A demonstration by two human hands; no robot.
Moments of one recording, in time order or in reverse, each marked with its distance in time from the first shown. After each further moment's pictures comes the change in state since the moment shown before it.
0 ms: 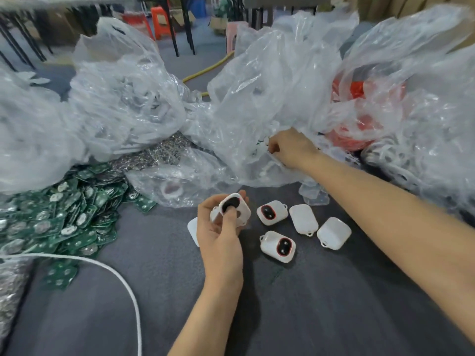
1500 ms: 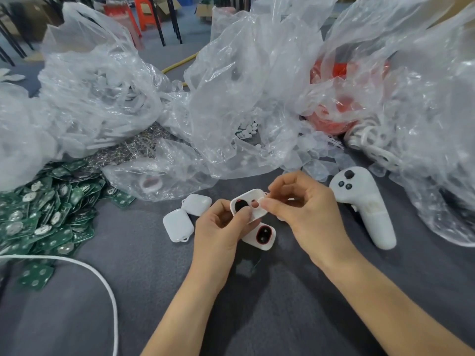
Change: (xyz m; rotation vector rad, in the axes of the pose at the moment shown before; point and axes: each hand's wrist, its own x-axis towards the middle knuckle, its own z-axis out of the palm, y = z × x) left_hand -0.011 0.005 0.002 0.187 -0.330 -0.166; right_hand -0.190 -0.035 0.002 1.169 0.283 0.150
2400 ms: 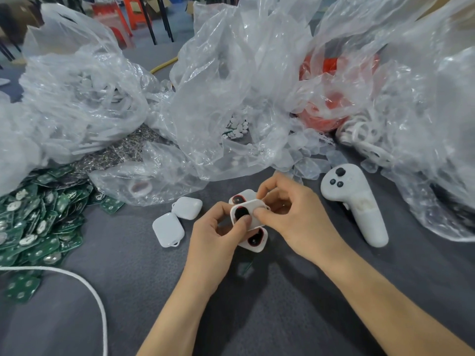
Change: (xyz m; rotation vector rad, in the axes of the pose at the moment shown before) left_hand -0.001 -0.003 -0.003 0.247 -0.083 0.058; right_hand 0.003 0.001 -0.008 -0.210 -0.167 -0.010
